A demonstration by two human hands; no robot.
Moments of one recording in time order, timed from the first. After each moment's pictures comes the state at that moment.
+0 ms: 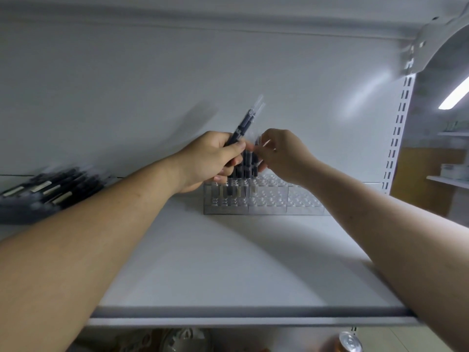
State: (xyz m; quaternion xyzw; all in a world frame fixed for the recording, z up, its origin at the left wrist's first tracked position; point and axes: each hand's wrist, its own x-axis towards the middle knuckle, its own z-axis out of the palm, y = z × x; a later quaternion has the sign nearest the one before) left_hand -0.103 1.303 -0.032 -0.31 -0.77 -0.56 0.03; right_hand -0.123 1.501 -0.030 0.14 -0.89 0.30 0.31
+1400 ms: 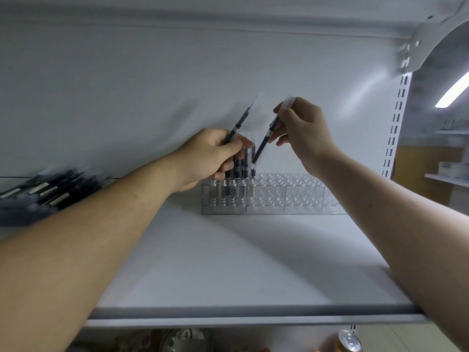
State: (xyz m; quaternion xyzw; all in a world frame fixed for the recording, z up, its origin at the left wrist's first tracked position) left_hand -0.102 1.303 -0.030 -0.31 -0.76 -0.57 0.05; right_hand -0.102 1.514 -0.006 0.21 -0.72 0.55 0.36
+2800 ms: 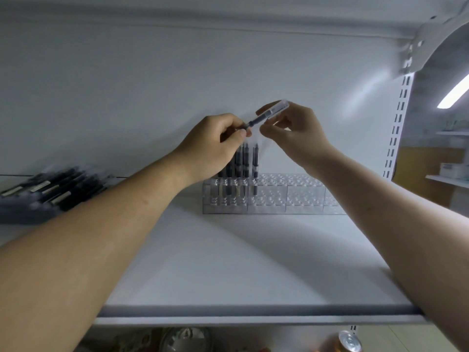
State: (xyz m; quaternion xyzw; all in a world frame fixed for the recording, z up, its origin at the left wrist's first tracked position) left_hand -0.099 1.305 -0.023 -0.36 -0.79 -0.41 0.28; right_hand -0.097 1.510 -0.010 0.25 -0.78 0.43 0.37
